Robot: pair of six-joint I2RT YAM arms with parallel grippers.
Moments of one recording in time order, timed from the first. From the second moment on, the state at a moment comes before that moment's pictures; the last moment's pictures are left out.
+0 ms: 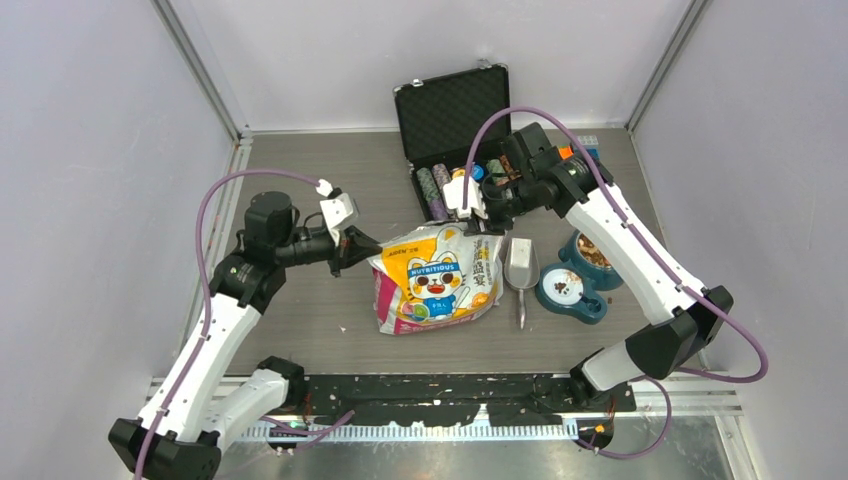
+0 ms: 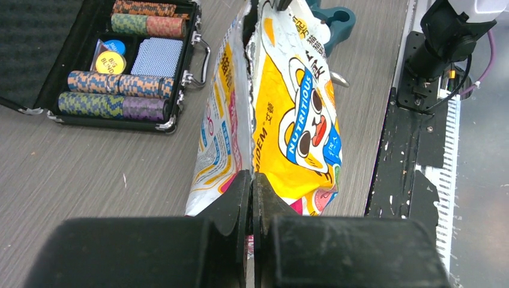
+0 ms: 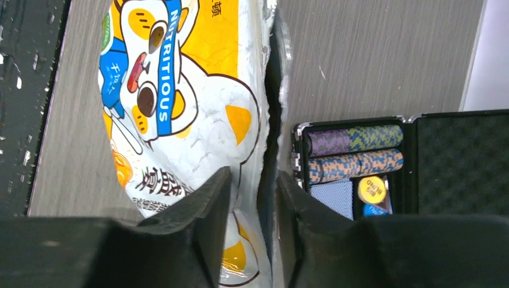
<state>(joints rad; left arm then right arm) -0.33 0.88 0.96 -0.46 0.82 0.29 0.55 1.48 1.65 -1.12 -0.65 -1.16</state>
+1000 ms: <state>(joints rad) -0.44 0.96 1.05 -0.46 0.94 0.27 0.54 1.57 1.70 -1.03 -0.75 -0.79</state>
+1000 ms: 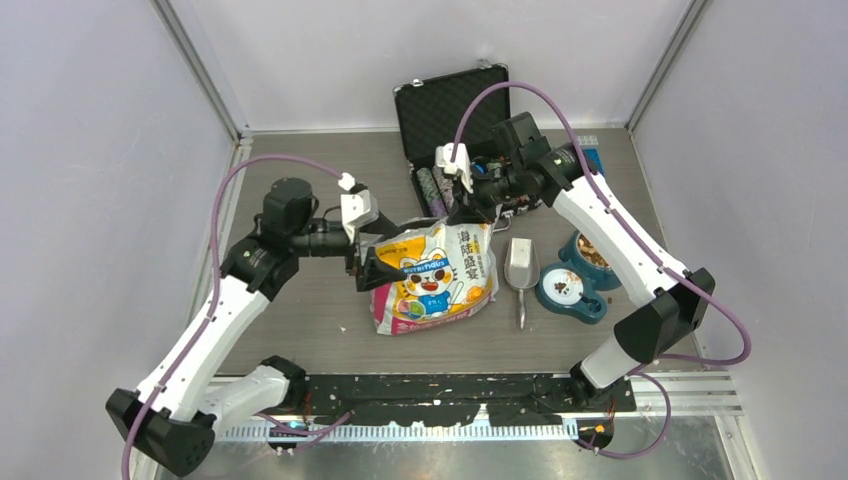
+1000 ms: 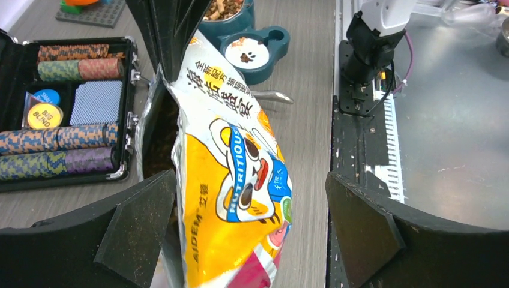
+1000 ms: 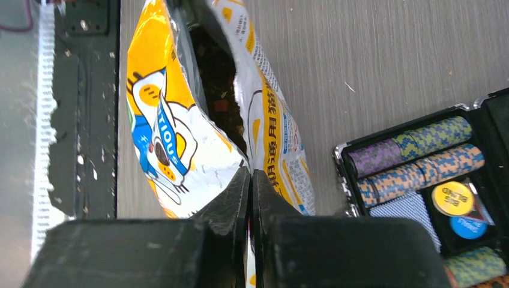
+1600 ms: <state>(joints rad) -0.55 1.21 1.27 -0.50 0.84 0.35 0.55 1.41 1.48 -0.77 -0.74 -0.51</state>
